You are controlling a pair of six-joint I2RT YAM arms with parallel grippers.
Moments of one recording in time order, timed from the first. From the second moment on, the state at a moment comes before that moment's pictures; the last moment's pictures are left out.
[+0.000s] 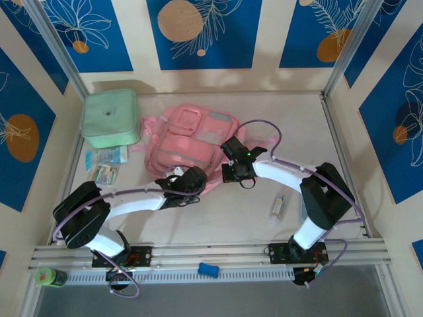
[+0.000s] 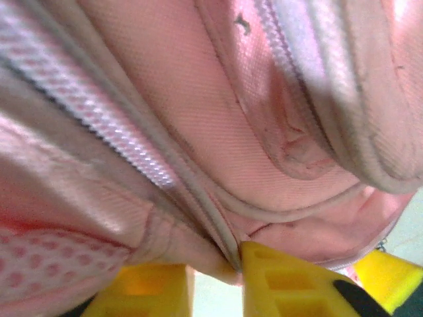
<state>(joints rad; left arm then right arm) -0.94 1.49 0.75 -0.20 -0.26 -1.61 0.67 1.63 1.03 -0.61 0.01 0.52</state>
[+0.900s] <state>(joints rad) -0.87 1.17 0.64 -0.40 -0.26 -1.22 0.54 1.49 1.15 -0.70 -0.16 0.60</state>
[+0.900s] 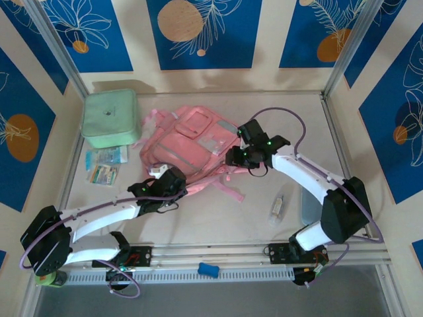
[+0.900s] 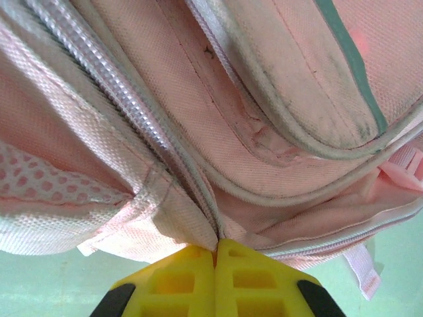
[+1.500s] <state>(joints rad) -0.89 1.16 0.74 -0.43 -0.26 -1.13 0.43 1.86 1.34 -0.64 -0.27 0.76</state>
